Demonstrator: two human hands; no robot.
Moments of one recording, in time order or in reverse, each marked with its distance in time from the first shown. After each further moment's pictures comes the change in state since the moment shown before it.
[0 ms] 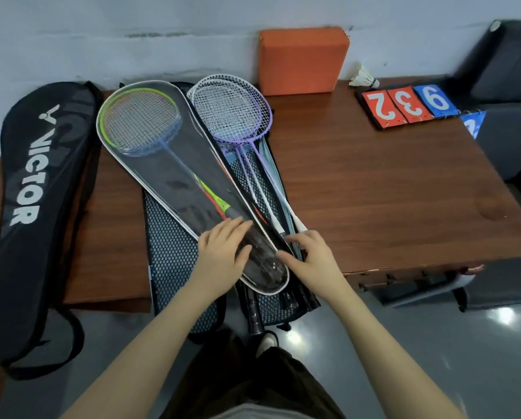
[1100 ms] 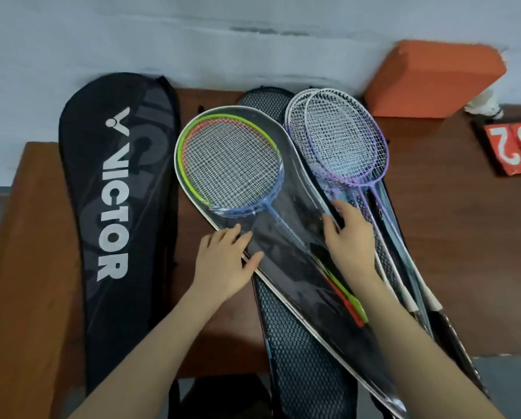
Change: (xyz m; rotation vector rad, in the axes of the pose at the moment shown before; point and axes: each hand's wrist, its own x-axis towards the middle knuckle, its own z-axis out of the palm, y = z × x) left_hand 0.077 -0.249 -0.085 0.192 -0.292 -0.175; right_hand 0.196 -0.161 0.127 -0.226 0.344 -0.016
